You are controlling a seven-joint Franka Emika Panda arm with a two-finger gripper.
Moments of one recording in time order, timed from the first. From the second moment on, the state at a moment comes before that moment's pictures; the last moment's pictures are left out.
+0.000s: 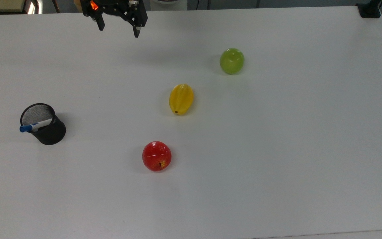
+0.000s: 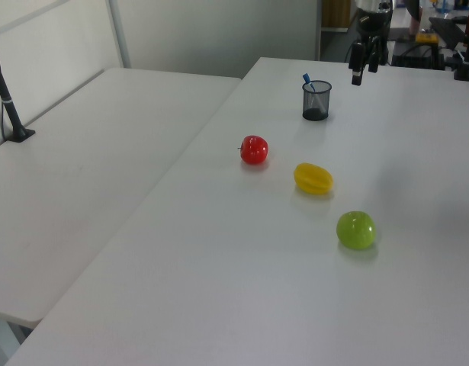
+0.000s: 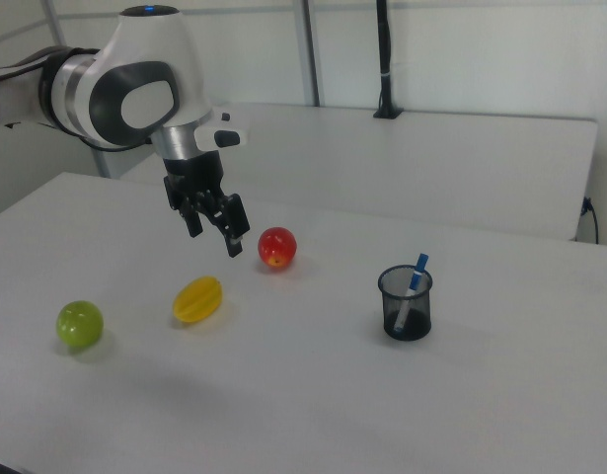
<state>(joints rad) -0.05 -0.02 -0.03 -1.84 0.01 1.88 0.08</state>
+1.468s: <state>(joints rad) -0.15 0.17 -0.11 -1.64 0.08 2.21 0.08</state>
